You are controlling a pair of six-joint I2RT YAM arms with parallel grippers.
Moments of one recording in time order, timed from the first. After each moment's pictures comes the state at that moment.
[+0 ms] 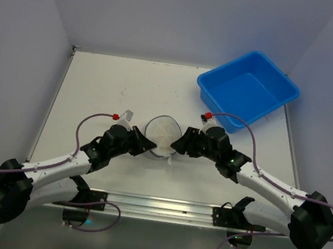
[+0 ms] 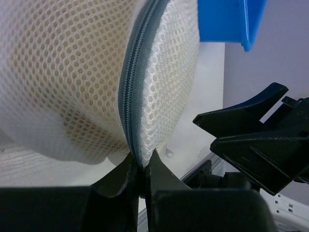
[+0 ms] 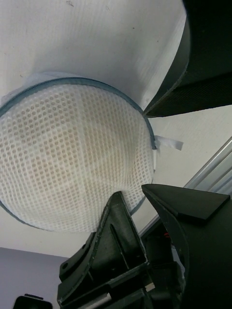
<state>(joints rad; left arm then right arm) -0.72 1.02 0.37 0.19 0.06 -1.12 0.74 1.12 0.58 0.03 -0.12 0.78</state>
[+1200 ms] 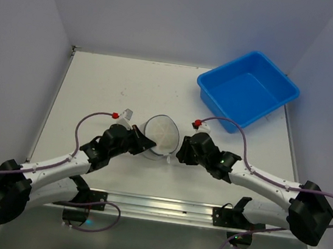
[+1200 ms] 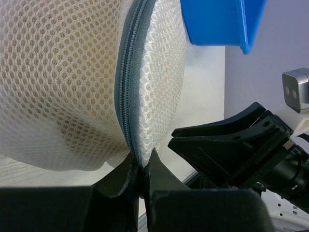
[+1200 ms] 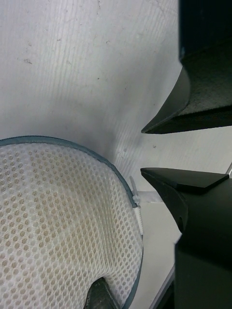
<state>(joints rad) -0.72 1.01 0.38 0.19 0.04 -1.10 0.90 1.20 0.64 -0.20 0.18 0.75</state>
